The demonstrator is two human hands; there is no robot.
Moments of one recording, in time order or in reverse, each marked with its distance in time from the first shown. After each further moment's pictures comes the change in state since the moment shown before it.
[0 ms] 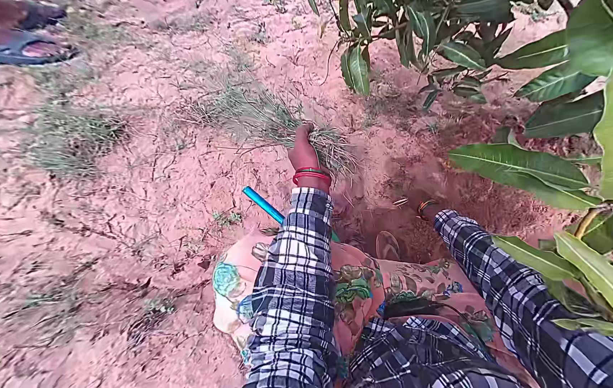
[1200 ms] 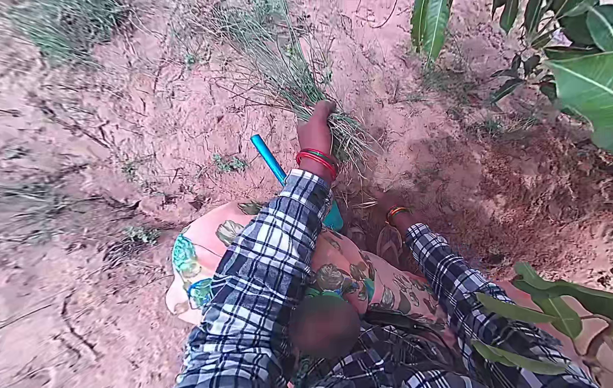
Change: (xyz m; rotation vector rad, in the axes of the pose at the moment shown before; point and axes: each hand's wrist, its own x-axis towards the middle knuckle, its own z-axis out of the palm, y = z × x) left_hand 0.034 -0.020 -0.043 0.131 0.115 -0.021; right_hand 0.055 -0.119 0.064 -0.075 -0.260 -0.126
